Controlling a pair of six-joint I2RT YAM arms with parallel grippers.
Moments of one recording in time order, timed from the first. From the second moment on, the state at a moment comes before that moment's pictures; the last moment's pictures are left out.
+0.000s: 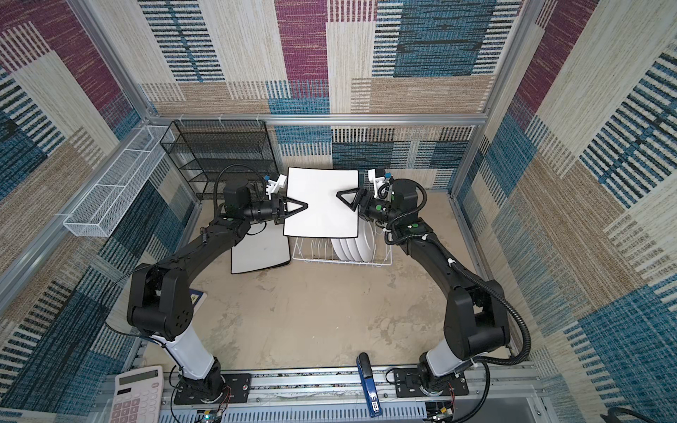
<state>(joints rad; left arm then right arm) -0.24 1.75 1.38 0.16 1.13 -0.93 0.25 1.54 1.22 0.19 -0.76 0.92</state>
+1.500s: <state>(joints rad) 0.03 1.49 1.66 -1.00 0.50 -0.23 0.49 1.46 1.32 -0.27 -0.44 0.08</state>
